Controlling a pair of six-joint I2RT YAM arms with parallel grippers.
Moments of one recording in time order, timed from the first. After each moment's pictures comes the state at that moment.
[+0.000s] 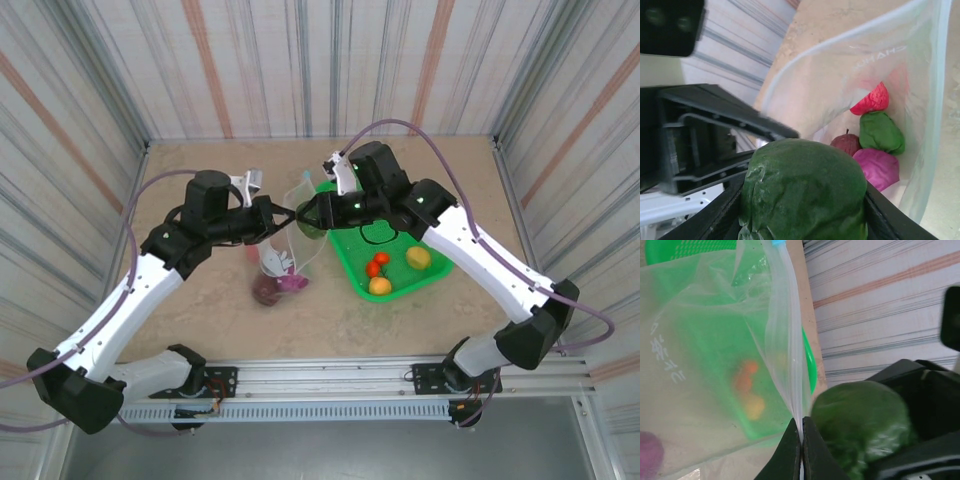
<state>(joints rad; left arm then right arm) -0.53 1.11 1.14 -0.51 0.47 -0.89 0.76 1.47 1.57 -0.76 -0.40 0.60</state>
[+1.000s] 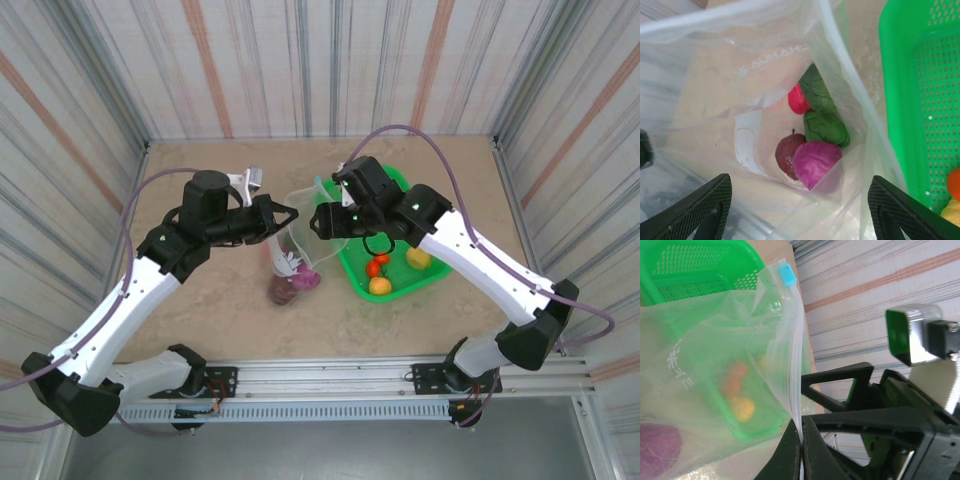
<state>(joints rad) -0.56 1.09 1.16 -0.51 0.44 -0.91 0.82 1.44 1.59 -0.95 -0.05 0.63</state>
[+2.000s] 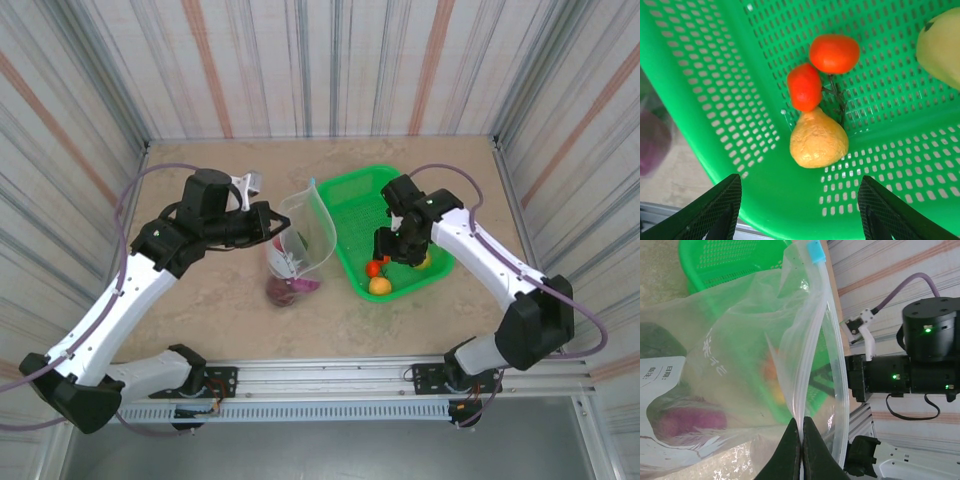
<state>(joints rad) -0.56 1.11 1.25 -0.74 0.39 -0.75 0.51 1.45 1.25 -1.15 -0.11 0.54</state>
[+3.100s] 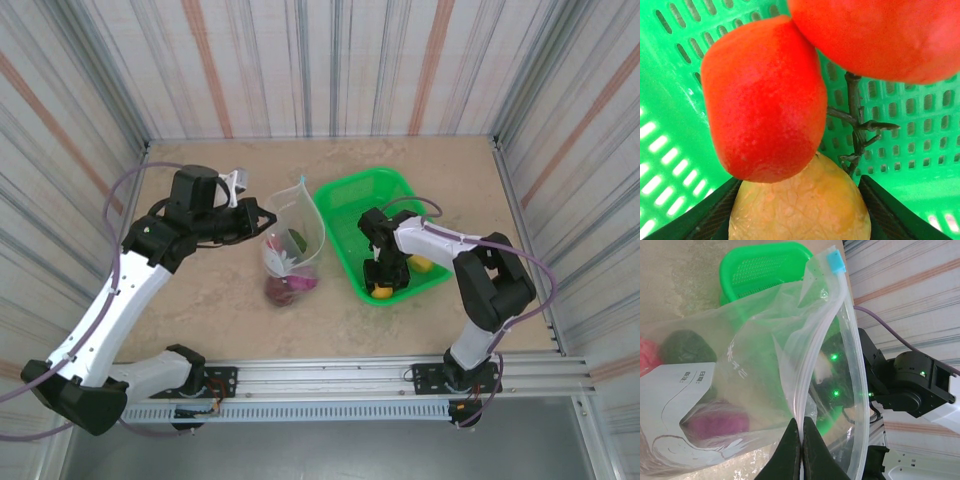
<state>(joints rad) -0.46 1.11 1.27 -0.80 0.41 -0.69 0.57 1.71 1.06 -0.97 -0.10 0.49</state>
